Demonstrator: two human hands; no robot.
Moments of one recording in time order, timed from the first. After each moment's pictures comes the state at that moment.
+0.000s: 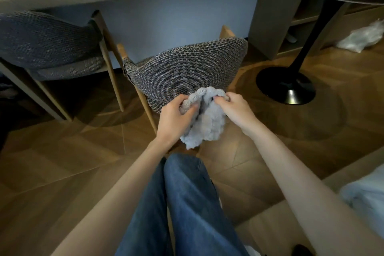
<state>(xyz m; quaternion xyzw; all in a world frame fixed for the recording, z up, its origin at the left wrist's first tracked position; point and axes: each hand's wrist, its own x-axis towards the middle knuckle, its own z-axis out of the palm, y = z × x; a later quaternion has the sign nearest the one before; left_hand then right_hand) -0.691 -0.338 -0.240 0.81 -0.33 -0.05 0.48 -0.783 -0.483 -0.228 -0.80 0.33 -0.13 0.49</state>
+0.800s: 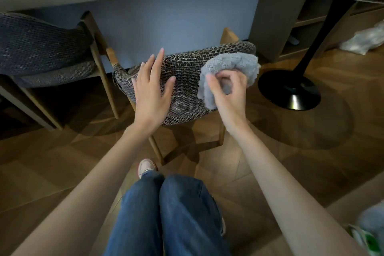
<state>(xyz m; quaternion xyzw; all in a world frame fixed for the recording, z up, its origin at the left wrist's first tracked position) -0.596 -0.374 -0.230 0.83 -0.37 0.12 0.40 -0.713 -0.500 -0.237 -0.70 0.25 -0.44 0.50</state>
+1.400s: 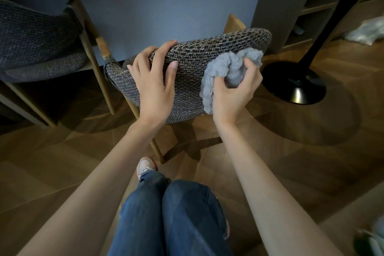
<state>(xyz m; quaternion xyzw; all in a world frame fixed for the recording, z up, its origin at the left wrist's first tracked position) -0.571 -0.401 -0.254 0.80 -0.35 0.17 0.46 -0.653 -0.504 -0.276 -0.59 0.33 -0.62 0.40</state>
